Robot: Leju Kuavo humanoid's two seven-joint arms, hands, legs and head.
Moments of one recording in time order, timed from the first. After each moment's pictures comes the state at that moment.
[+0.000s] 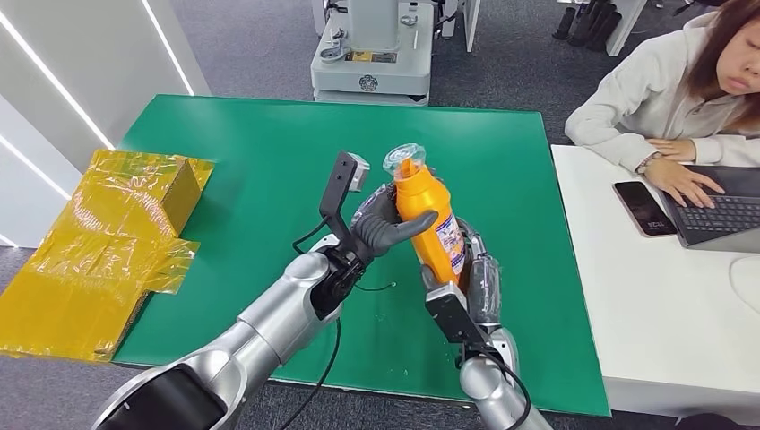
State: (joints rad) left arm -0.74 -0.26 -0.66 -0.76 0.51 -0.17 -0.26; right arm -0.34 0.11 0.51 -0.99 0.36 -0.61 -0.51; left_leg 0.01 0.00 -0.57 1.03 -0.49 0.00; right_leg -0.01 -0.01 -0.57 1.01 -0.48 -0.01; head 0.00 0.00
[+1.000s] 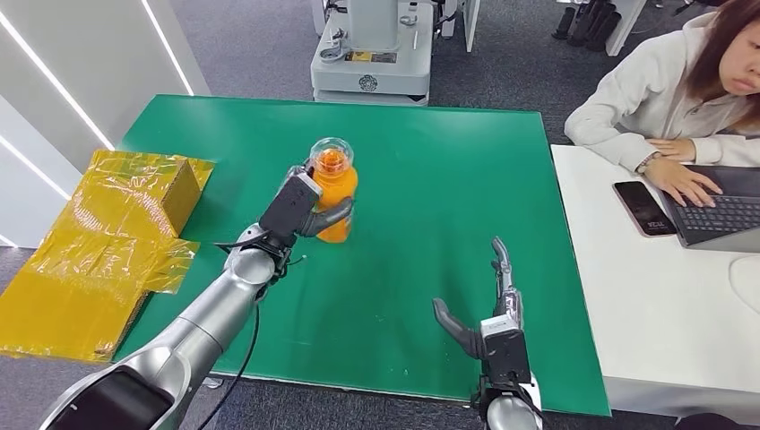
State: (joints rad) left arm -0.69 -0.02 -0.58 -0.87 -0.18 0.29 -0.45; right arm -0.10 0.04 0.46 -1.34 0.14 -0.46 -0.54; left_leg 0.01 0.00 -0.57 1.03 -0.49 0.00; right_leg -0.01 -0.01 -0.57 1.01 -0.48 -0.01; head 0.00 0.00
